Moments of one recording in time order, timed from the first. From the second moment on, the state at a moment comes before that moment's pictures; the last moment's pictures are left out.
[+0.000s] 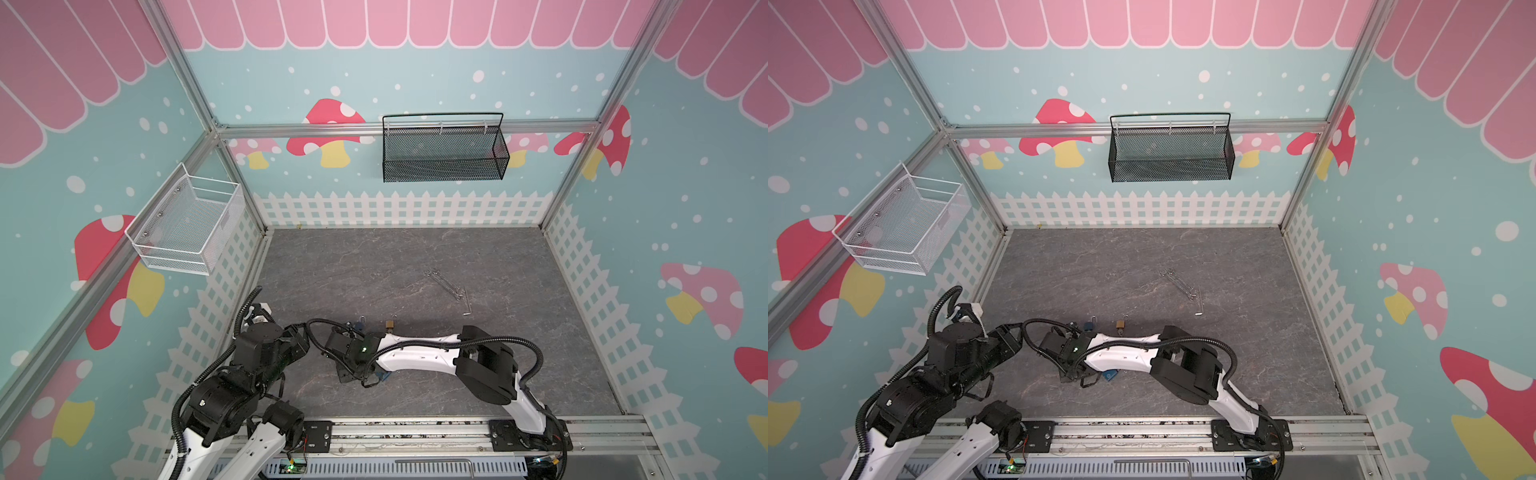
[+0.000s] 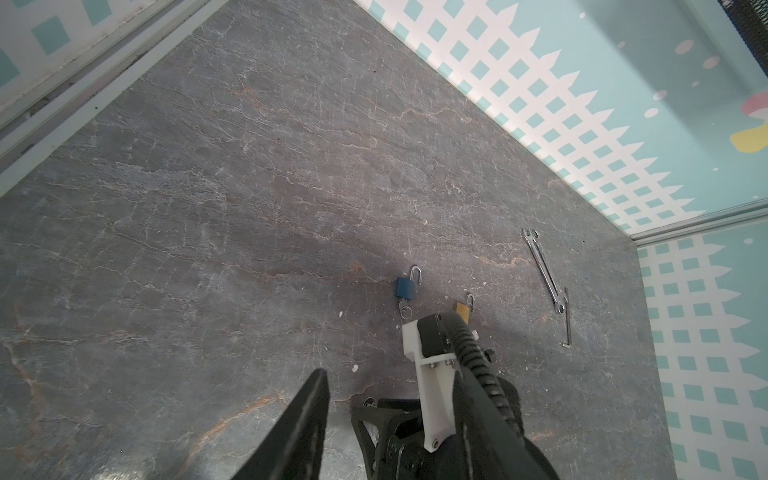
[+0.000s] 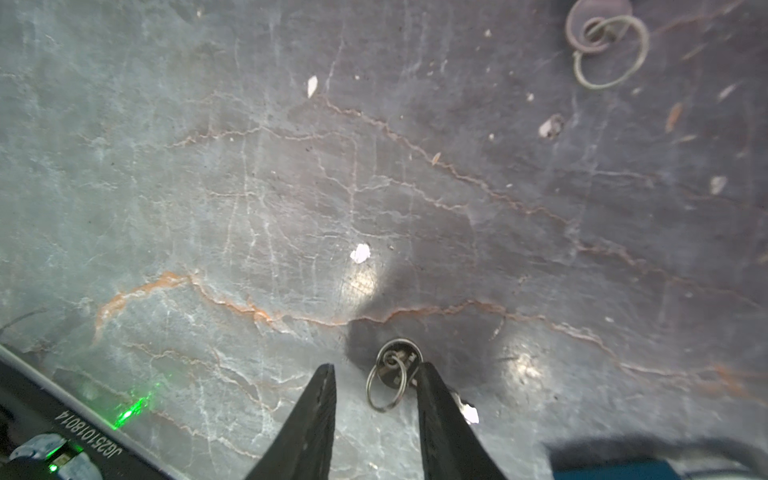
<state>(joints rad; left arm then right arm) -0.42 0.48 0.88 -1.05 -0.26 -0.85 1.27 2.18 1.64 -0.65 0.09 0.90</state>
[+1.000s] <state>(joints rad) -0.42 0.48 0.88 -1.07 -0.27 -0.85 1.28 2.20 1.69 -0.69 0.12 0.91</state>
